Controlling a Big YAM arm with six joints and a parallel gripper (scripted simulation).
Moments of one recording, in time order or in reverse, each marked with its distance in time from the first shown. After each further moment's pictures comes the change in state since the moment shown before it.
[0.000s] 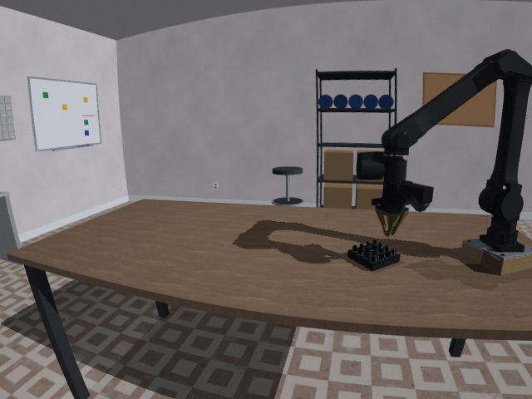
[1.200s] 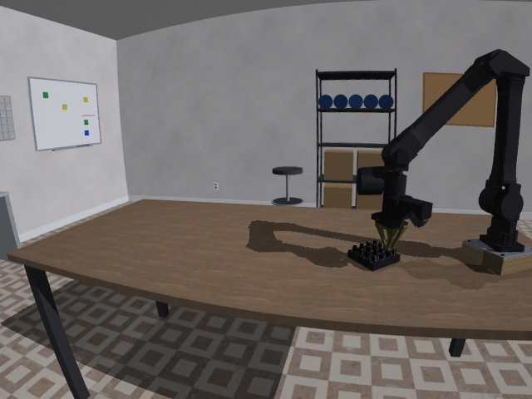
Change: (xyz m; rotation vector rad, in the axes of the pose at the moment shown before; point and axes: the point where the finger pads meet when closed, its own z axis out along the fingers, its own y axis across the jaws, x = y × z) arm -0.003 0.001 0.038 -0.004 -0.002 0.001
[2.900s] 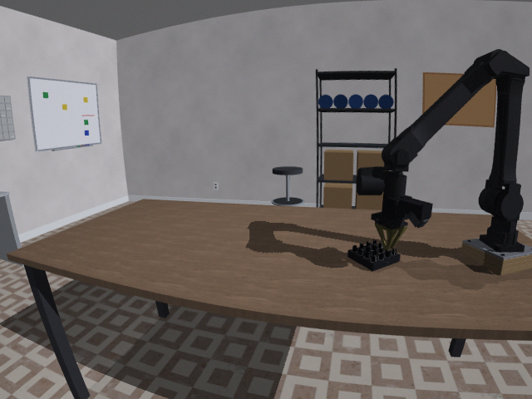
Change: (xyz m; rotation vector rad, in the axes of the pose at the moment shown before) arm 0.000 0.000 0.001 0.003 0.002 0.001
